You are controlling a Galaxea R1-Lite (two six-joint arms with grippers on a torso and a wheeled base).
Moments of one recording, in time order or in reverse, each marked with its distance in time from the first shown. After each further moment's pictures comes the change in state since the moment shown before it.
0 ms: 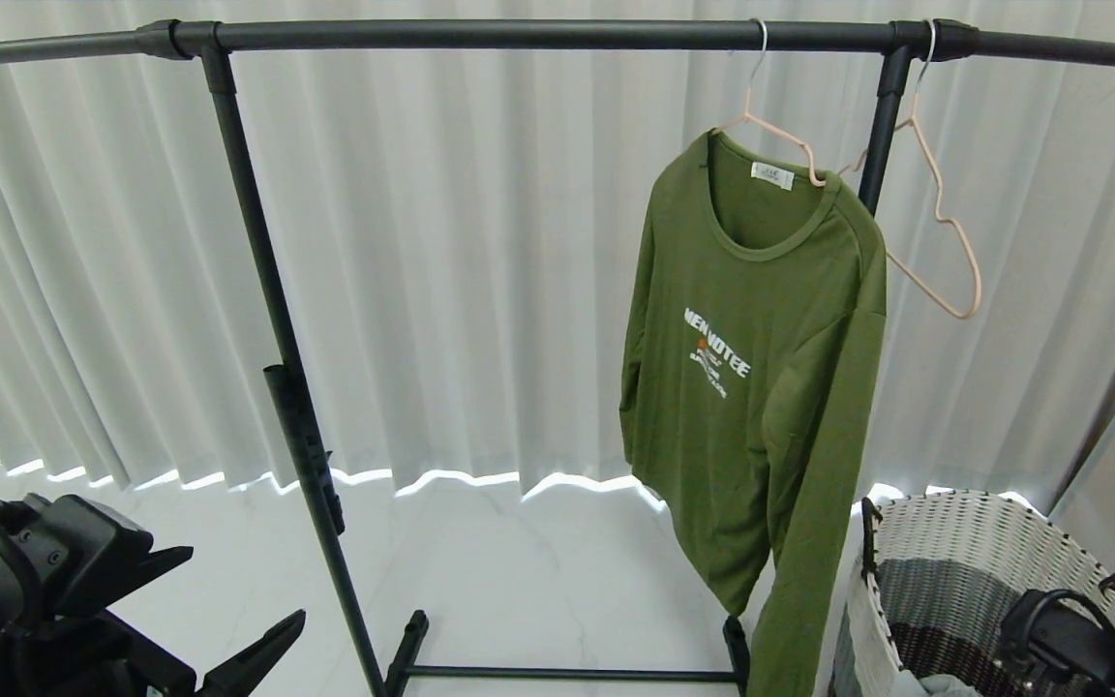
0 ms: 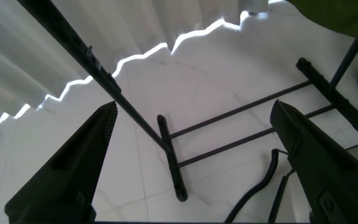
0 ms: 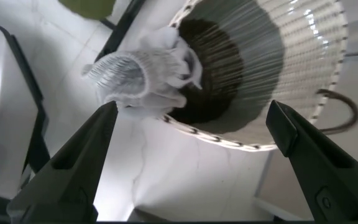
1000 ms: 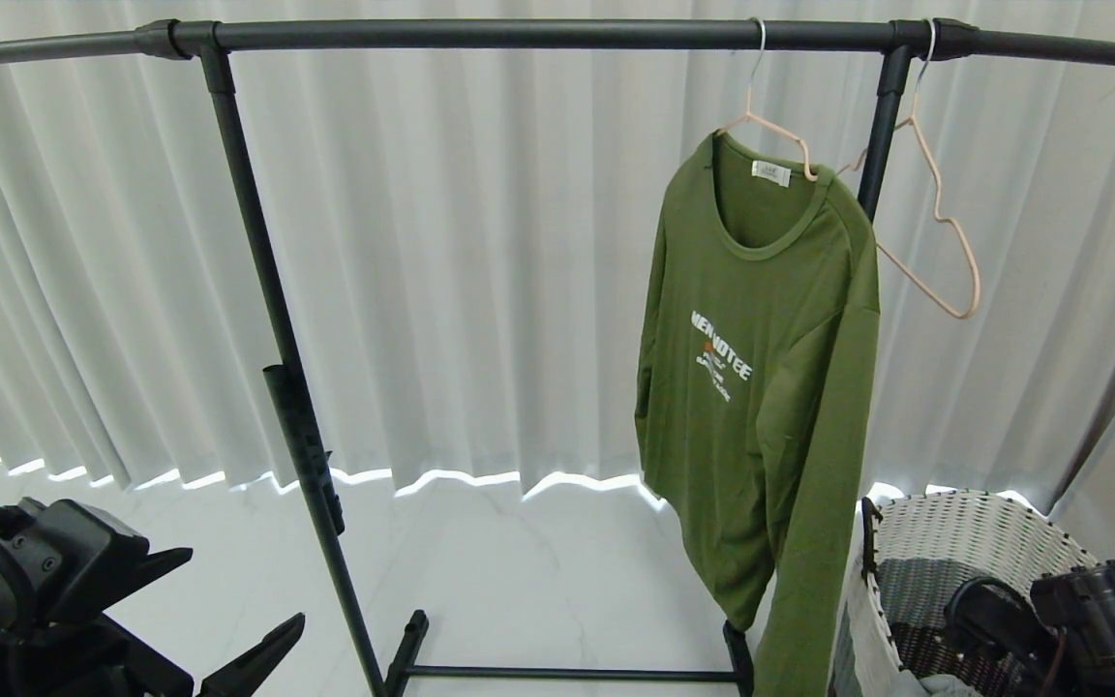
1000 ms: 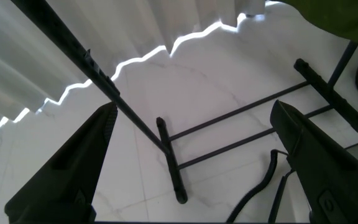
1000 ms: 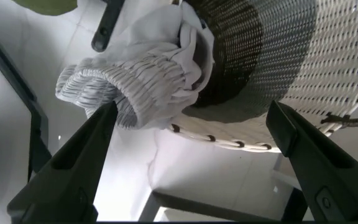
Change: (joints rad) left arm -0.007 -0.013 0.006 0.000 0.002 0.001; right arm -0.042 0.369 -0.010 -0.234 -0.053 0.069
